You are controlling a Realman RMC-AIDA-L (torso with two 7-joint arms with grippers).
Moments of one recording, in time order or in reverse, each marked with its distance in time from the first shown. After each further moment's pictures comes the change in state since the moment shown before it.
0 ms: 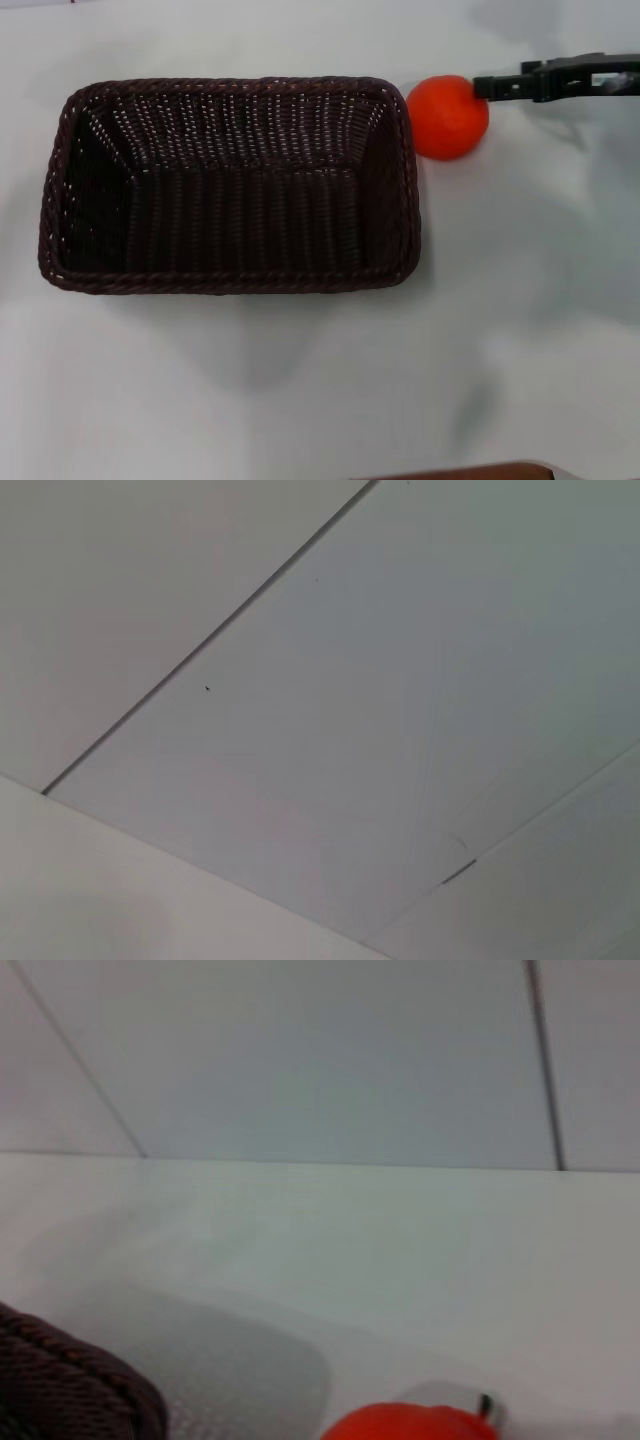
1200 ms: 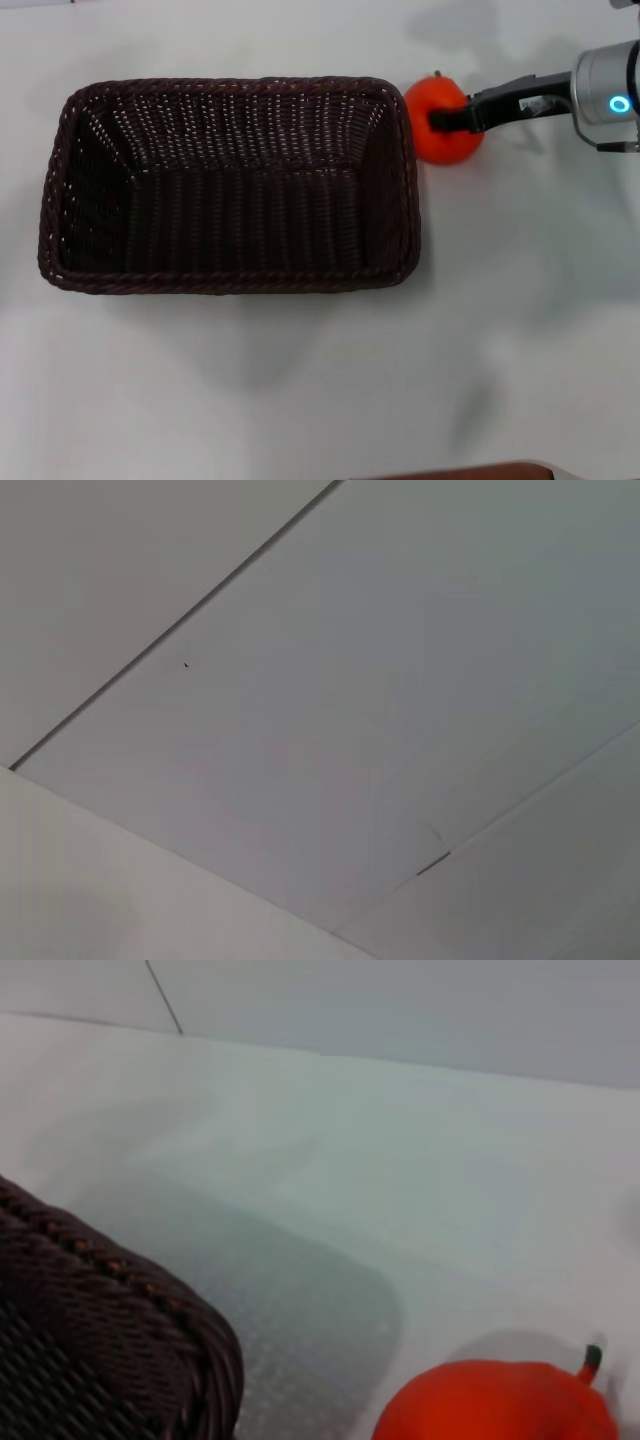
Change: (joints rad) left arm 0.003 0.002 0.009 0.068 -0.026 -0.004 0.028; right arm 0.053 -0.002 -0.265 -0.067 -0.029 -0.143 0.112
